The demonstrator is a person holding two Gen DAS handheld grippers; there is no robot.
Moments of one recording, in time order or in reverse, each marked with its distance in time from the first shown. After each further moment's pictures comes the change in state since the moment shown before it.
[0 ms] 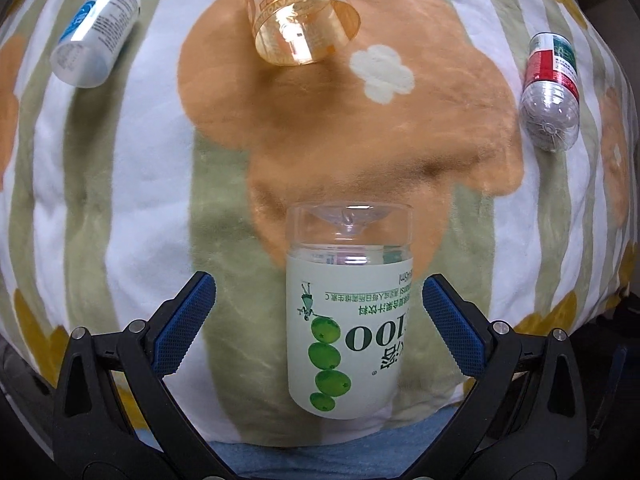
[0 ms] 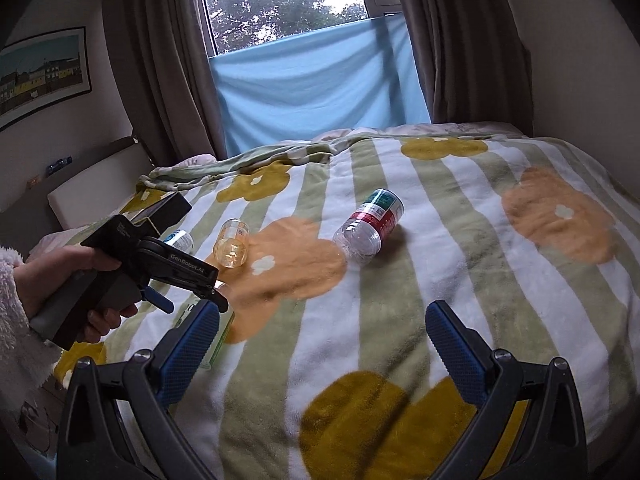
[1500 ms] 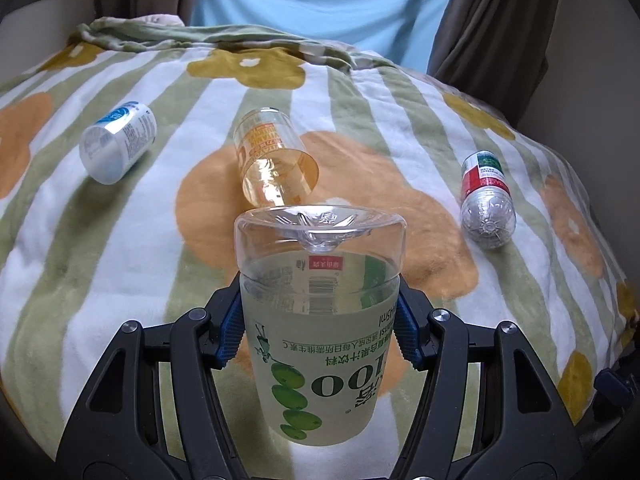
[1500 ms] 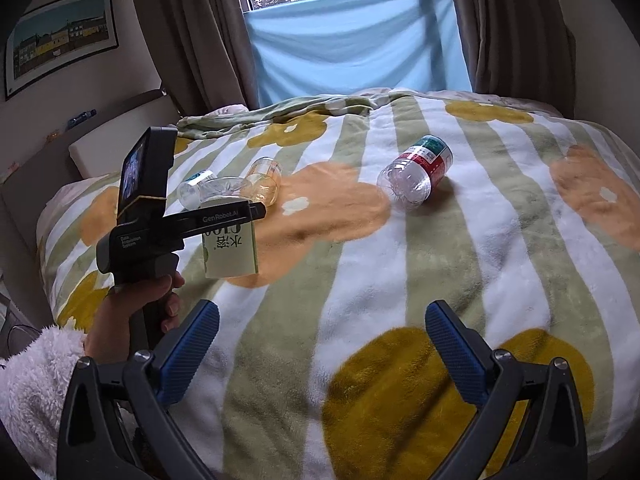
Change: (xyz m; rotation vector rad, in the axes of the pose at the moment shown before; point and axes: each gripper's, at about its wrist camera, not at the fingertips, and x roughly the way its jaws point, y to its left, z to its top) left arm -0.017 0.009 -0.048 0.049 -0.782 -0.133; right arm 0.041 0.018 -0.037 -0.089 0.138 0.120
